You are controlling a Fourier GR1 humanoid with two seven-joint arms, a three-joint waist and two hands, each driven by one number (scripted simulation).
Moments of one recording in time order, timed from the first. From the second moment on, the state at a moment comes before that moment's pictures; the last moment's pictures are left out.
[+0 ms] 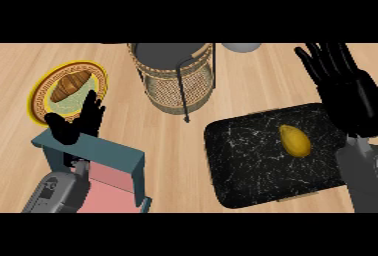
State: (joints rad) left arm -0.23 0.26 -0.15 -1.30 0.33 0.38 0.05; right arm -0.39 -0.33 -0.01 -1.61 -0.47 0.12 0.00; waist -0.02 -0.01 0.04
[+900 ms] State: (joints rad) left arm -0.05 0.35 -0.12 -1.43 0.25 0.35 0.05; right arm -0.13 -0.47 -0.41 -1.51 -0.34 -0.12 -0.12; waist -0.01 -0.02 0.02
